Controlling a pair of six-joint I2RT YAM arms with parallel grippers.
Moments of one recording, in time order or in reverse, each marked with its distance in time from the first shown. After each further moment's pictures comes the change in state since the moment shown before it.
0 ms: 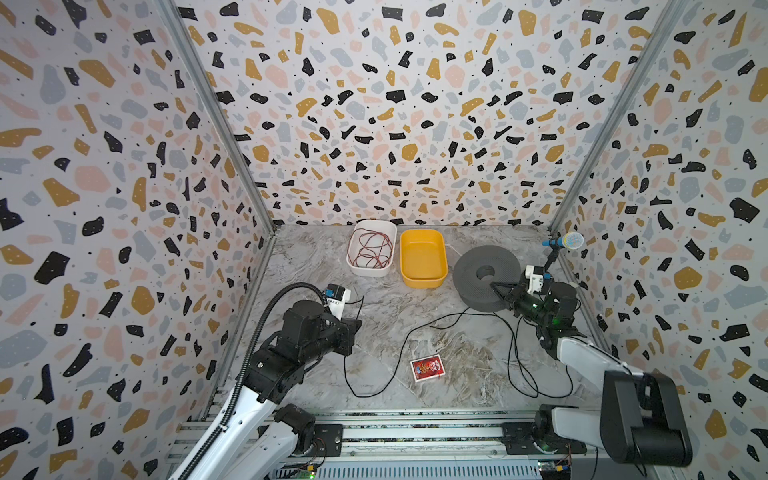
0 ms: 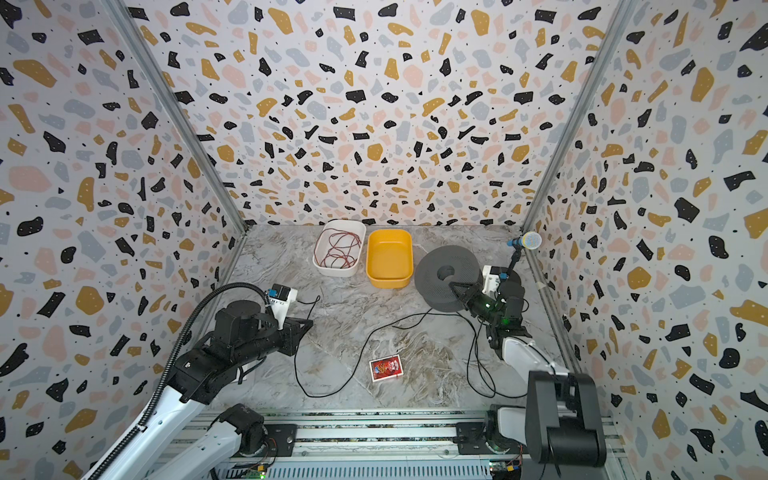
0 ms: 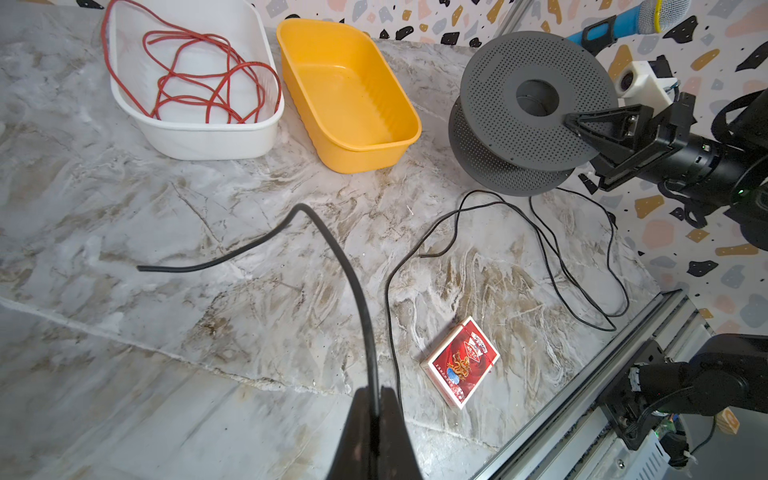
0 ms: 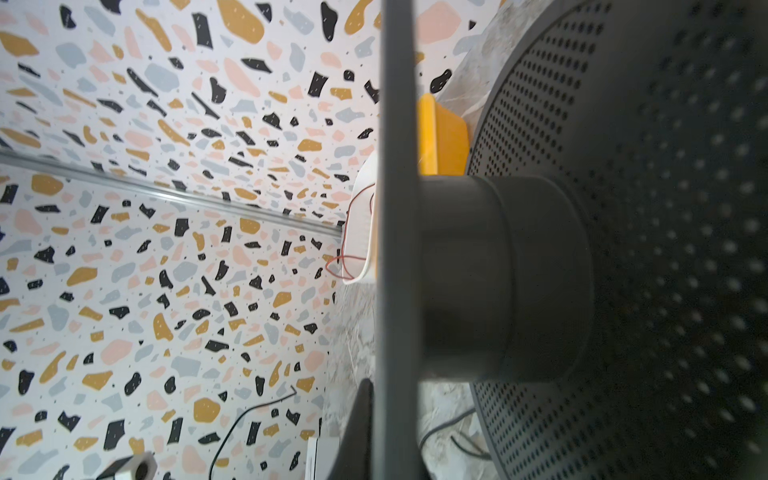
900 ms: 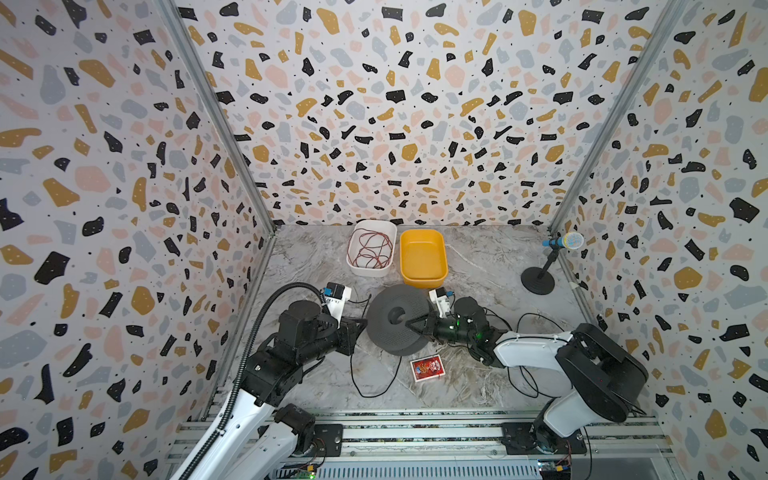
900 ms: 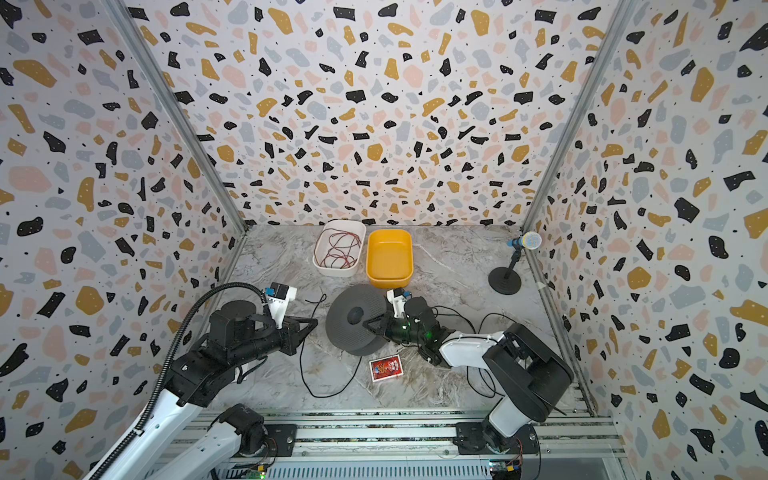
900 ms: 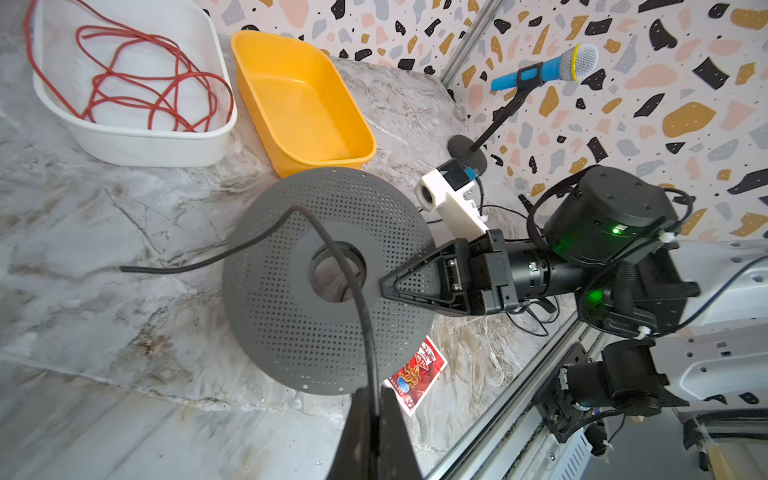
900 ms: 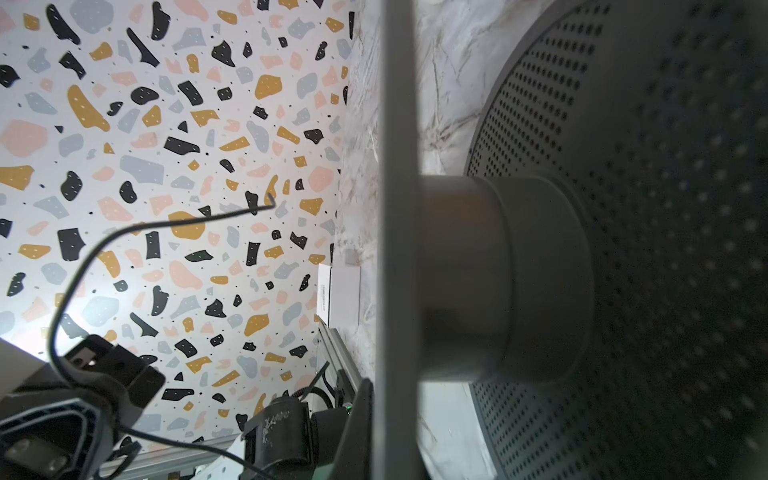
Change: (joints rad) left arm 0.000 -0.031 -0.029 0.074 0.106 -0.108; right arm 0.770 0.407 0.144 0.195 0.277 0.158
